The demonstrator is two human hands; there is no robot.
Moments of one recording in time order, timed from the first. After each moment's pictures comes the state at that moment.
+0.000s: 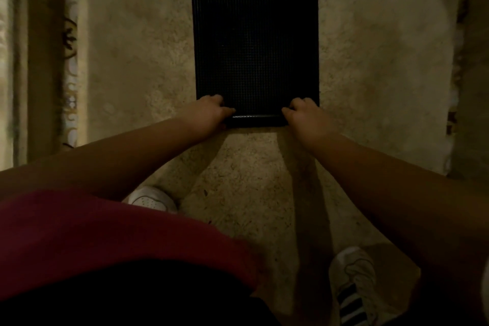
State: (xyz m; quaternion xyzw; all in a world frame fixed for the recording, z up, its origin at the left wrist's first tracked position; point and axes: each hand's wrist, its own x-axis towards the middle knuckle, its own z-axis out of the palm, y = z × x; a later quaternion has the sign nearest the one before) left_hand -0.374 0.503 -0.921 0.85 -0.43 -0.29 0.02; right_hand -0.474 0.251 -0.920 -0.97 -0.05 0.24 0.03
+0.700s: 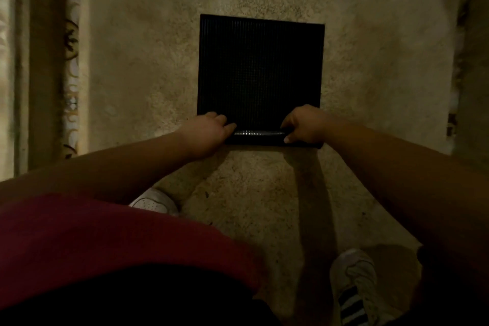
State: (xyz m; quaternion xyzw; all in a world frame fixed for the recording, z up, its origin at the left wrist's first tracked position) left_hand -0.397 0.514 -0.920 0.82 -0.50 -0.27 -0.06; right_hand -0.443 0.246 -0.909 -0.87 0.00 0.47 0.14
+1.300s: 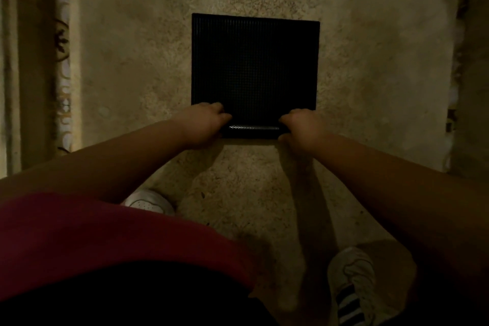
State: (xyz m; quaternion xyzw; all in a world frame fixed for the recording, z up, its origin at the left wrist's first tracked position) left_hand -0.374 0.502 -0.910 0.82 -0.46 -0.34 -0.02; right_hand -0.470 0.252 -0.922 -0.94 -0.01 0.33 0.10
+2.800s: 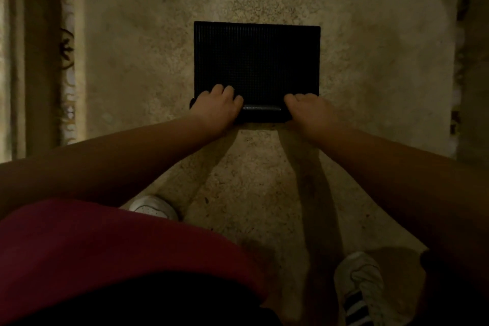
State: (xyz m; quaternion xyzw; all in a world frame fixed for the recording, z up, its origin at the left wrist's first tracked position) left_hand -0.367 0.465 -0.915 0.88 -0.42 -0.21 -0.09; right_hand -0.446 0.246 -0.909 -0.97 -0.04 0.24 0.03
